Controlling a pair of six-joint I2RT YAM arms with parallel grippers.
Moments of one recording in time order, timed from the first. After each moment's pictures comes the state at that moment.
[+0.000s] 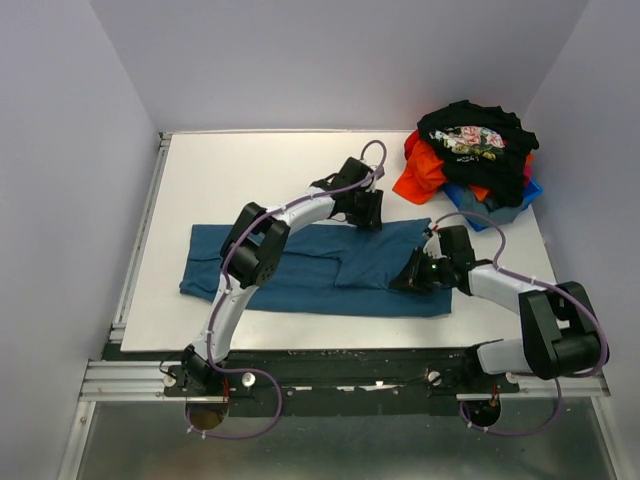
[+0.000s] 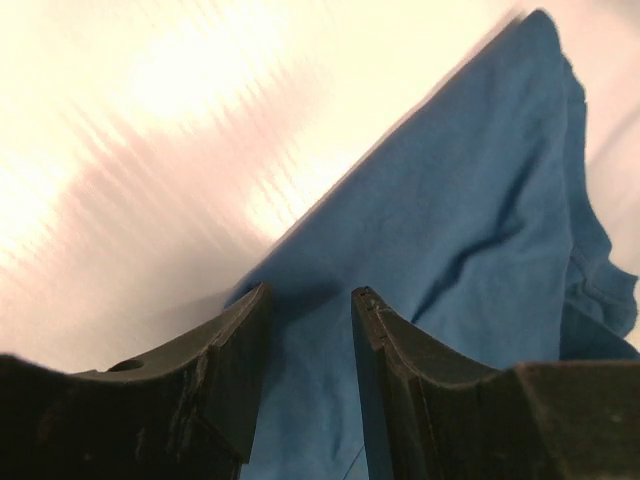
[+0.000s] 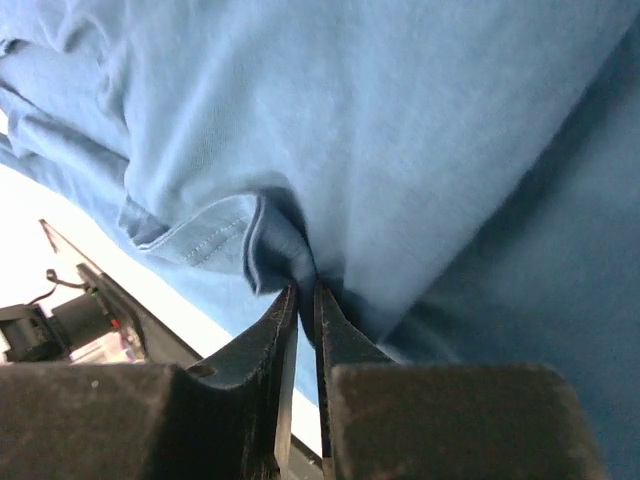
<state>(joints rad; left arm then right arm) -0.67 2.31 1.81 -0.34 0.33 -0.37 0.22 1.39 0.50 -0.07 -0.56 0.59</state>
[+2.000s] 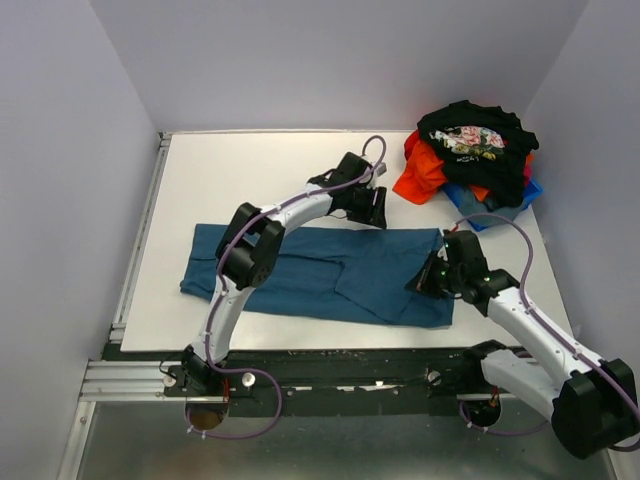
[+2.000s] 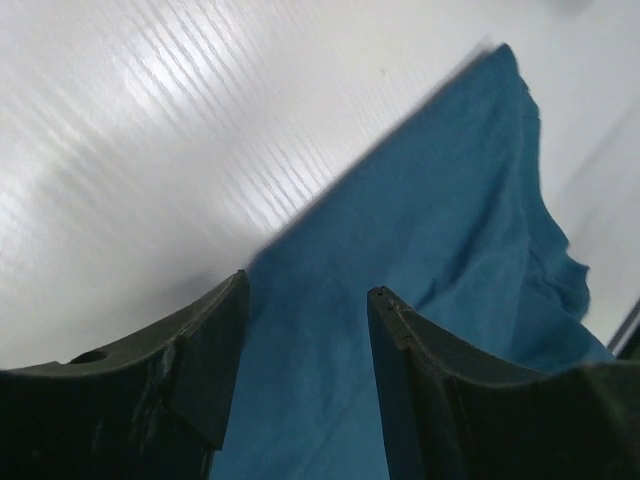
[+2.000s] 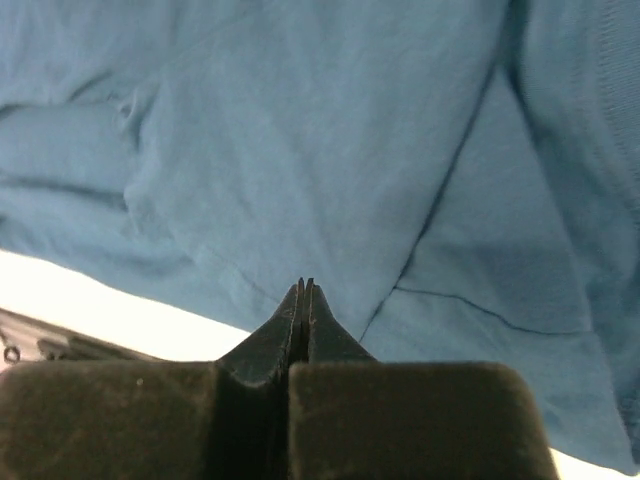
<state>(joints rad) -0.66 2.33 1.88 -0.37 0.43 -0.37 0.33 0.96 0.52 -0.46 -0.24 0.70</state>
